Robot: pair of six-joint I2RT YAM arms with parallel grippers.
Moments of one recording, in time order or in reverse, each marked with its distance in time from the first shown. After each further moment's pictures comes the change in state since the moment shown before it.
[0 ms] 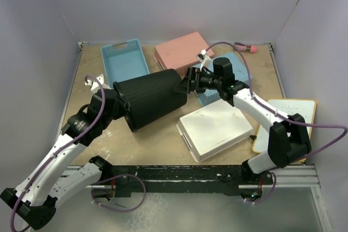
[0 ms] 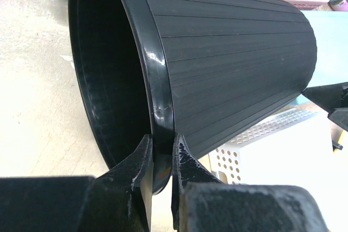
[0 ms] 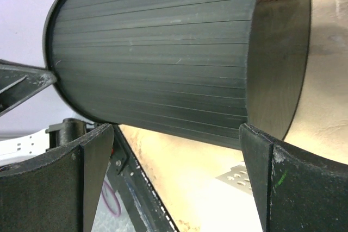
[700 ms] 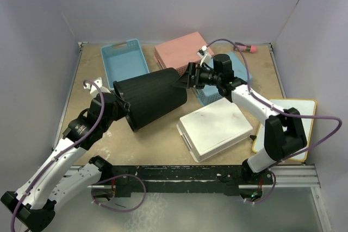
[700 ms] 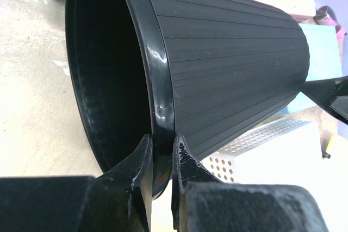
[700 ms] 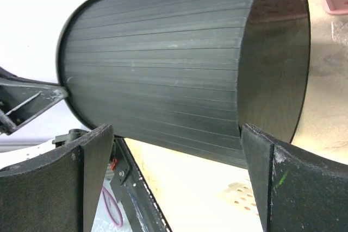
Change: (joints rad) left arm 0.000 -0.037 -0.077 0.074 0.008 -0.024; right arm -0.011 0.079 0.043 0.062 -0.031 0.042
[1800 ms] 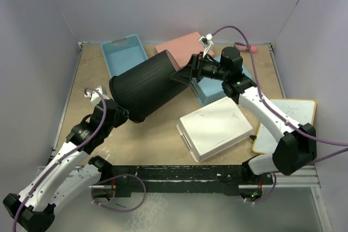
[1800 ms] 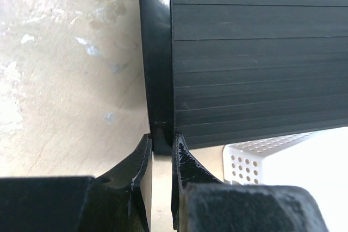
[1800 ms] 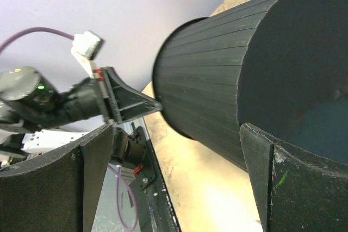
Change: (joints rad) left arm 0.008 -0.062 -0.120 0.014 -0.027 -0.048; right arm 0.029 -0.157 0.070 0.077 -0.088 0.025
